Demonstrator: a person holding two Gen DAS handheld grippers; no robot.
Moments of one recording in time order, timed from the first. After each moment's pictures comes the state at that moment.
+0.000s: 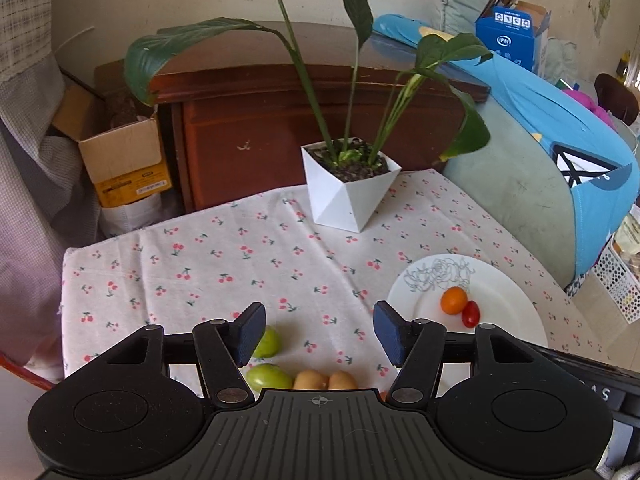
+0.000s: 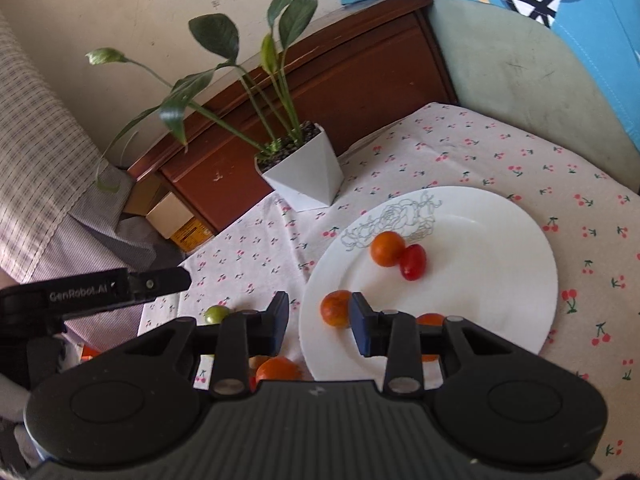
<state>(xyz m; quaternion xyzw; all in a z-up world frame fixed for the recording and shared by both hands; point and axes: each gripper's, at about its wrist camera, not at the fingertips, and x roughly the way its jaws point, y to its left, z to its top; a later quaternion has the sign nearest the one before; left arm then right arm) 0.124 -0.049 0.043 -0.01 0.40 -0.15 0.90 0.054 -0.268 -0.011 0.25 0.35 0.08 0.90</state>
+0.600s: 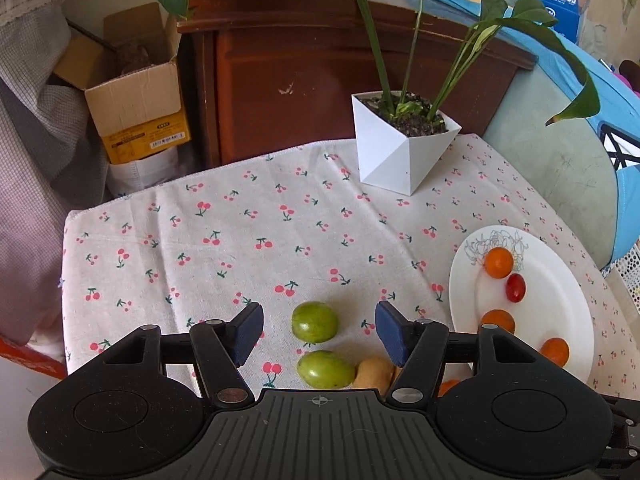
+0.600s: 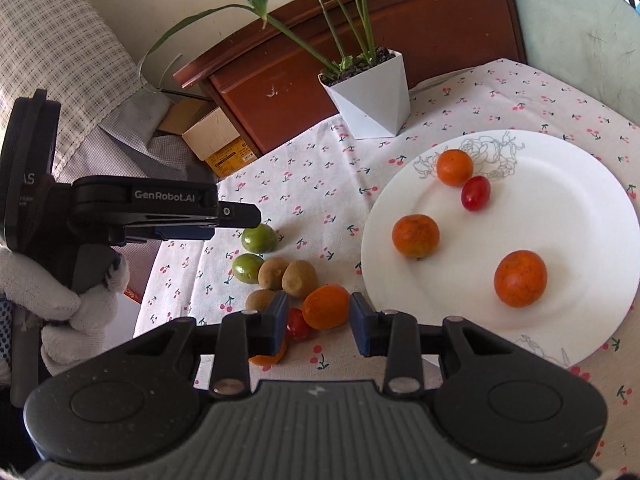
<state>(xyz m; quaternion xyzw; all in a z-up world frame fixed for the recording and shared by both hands) 0.158 -0.024 0.002 -0.02 0.46 -0.13 0.88 0.056 -0.218 -0.037 0.19 0.40 0.14 0.89</state>
